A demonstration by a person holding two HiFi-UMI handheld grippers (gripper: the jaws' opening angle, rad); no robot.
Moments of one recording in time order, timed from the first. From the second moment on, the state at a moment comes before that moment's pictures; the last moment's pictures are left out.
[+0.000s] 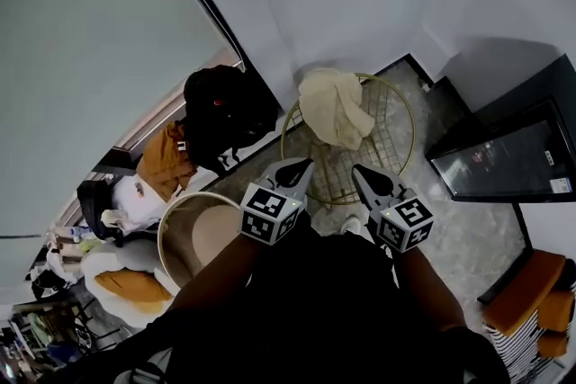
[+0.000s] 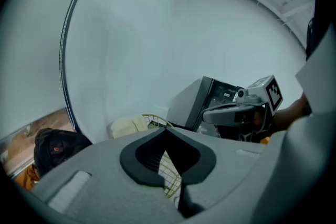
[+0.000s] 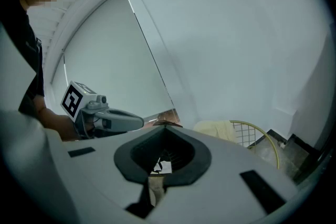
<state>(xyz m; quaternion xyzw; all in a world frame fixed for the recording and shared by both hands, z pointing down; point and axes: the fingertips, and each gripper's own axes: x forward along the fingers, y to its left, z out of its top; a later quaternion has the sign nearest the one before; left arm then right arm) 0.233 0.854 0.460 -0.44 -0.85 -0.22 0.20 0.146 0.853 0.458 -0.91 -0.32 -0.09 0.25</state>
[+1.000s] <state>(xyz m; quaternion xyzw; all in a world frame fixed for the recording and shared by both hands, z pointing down) 0.300 0.965 0.580 -0.40 -0.84 -0.25 0.28 0.195 1.021 0.625 -0.84 -0.42 -0.23 0.23</state>
